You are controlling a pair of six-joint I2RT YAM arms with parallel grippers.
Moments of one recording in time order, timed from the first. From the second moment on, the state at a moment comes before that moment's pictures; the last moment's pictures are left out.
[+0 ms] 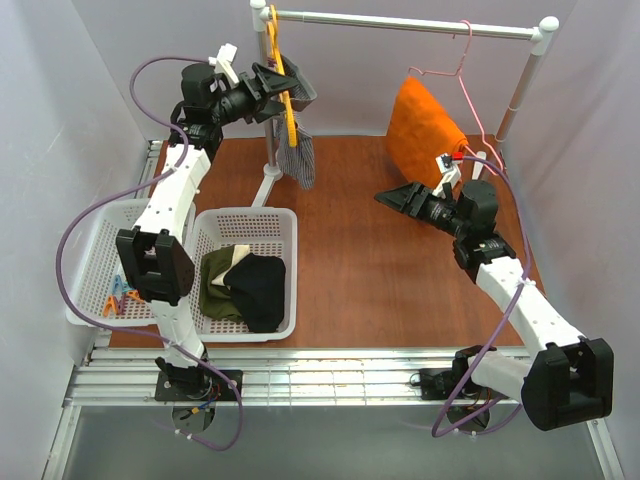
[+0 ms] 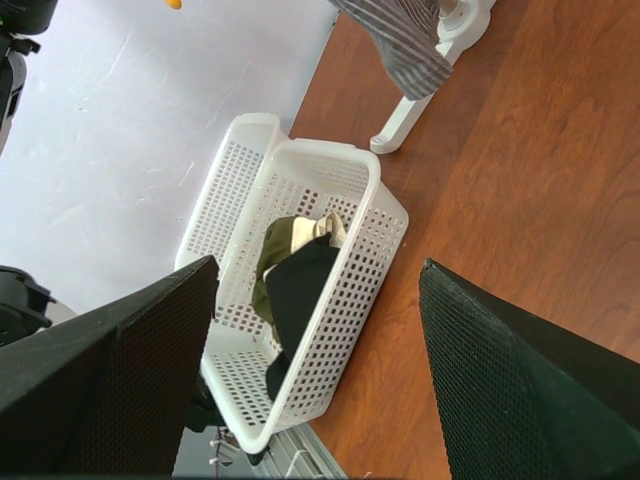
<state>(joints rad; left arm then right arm) -0.17 1.92 1.99 -0.13 0.74 -1.01 0.25 1.12 0.80 0.18 -0.64 0.80</state>
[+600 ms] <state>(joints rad) -0.12 1.48 1.79 -0.46 0.23 -0.62 0.25 1.06 0.87 -0.01 -0.58 0.62</state>
